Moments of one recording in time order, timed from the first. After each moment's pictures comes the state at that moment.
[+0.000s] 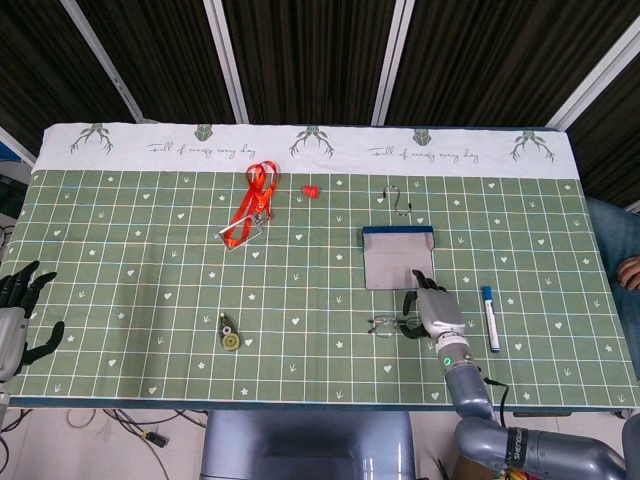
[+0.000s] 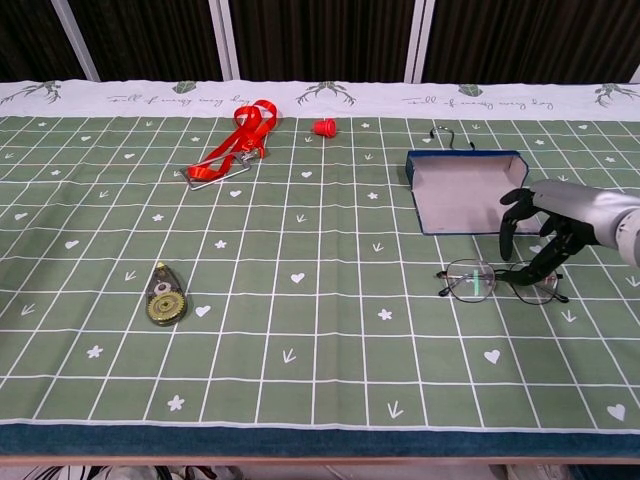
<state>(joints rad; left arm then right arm) -0.12 -1.09 -0.08 -1.70 1.37 1.40 0.01 0.64 -1.54 0.19 -1.67 -0.63 1.10 -0.52</state>
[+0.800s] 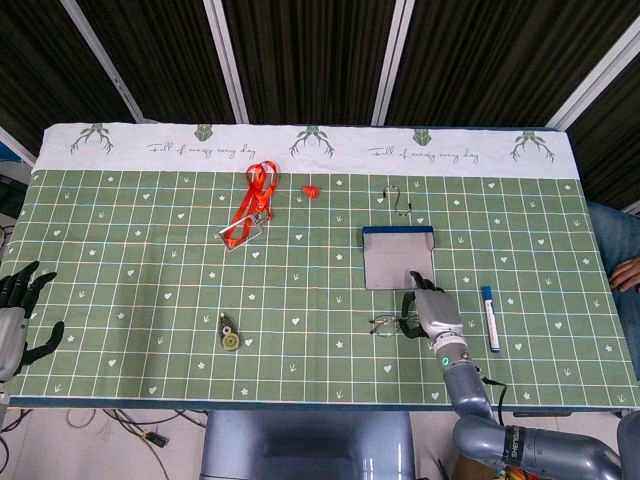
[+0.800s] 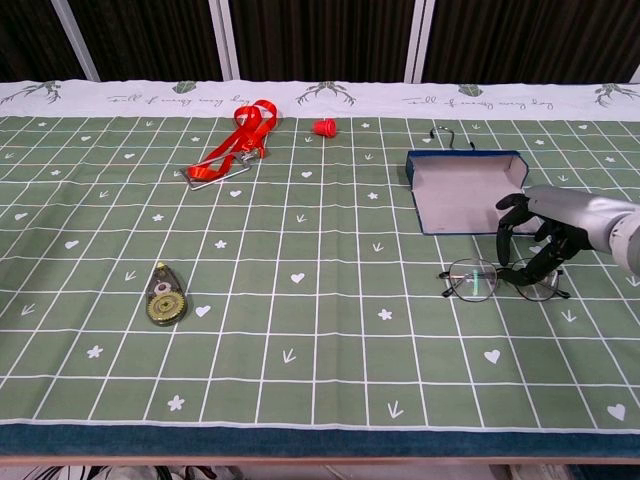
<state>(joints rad) -0.12 -1.09 -0.08 -1.71 1.37 1.40 0.01 0.65 -1.56 0.18 -1.65 -0.62 1.08 -0.51</state>
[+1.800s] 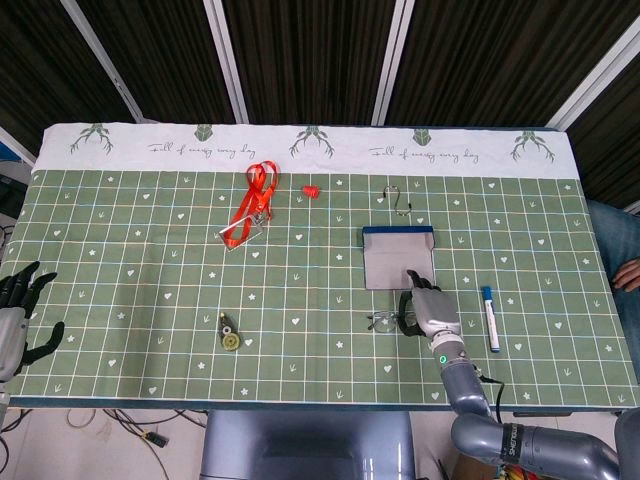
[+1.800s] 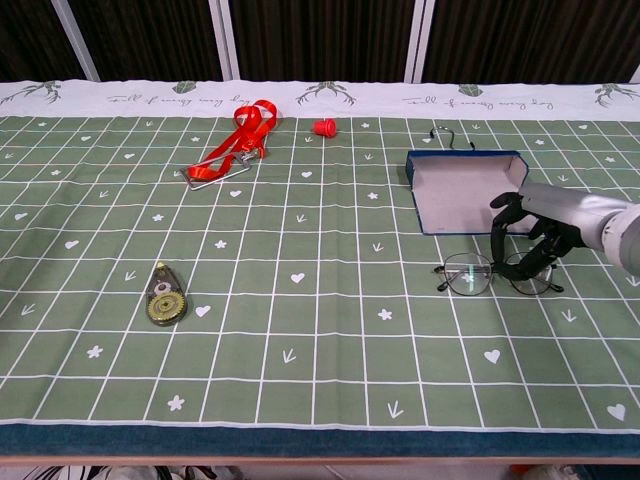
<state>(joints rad) -0.12 -1.08 -0.07 -1.71 1.36 1.39 0.01 0.66 -1.56 0.18 -1.64 -0.62 1.07 -0.50</state>
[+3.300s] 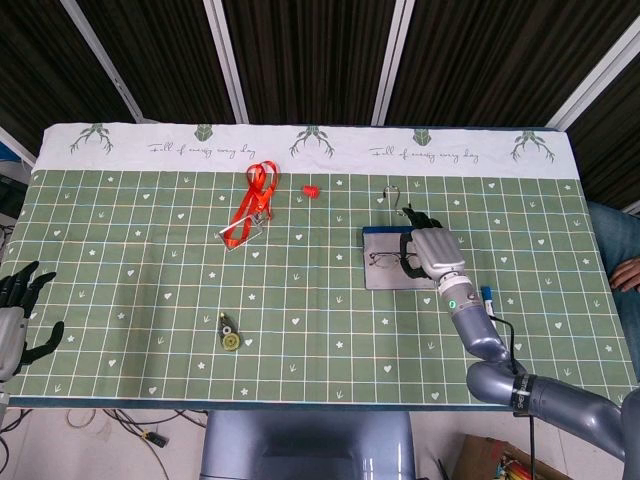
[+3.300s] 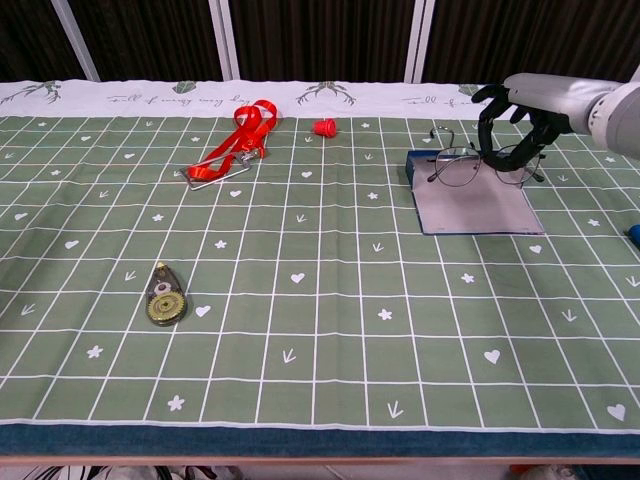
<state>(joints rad) -0.12 -1.08 -0.08 -1.71 1.36 1.39 0.00 0.78 -1.49 0.27 -1.33 -0.91 0.85 -0.27</state>
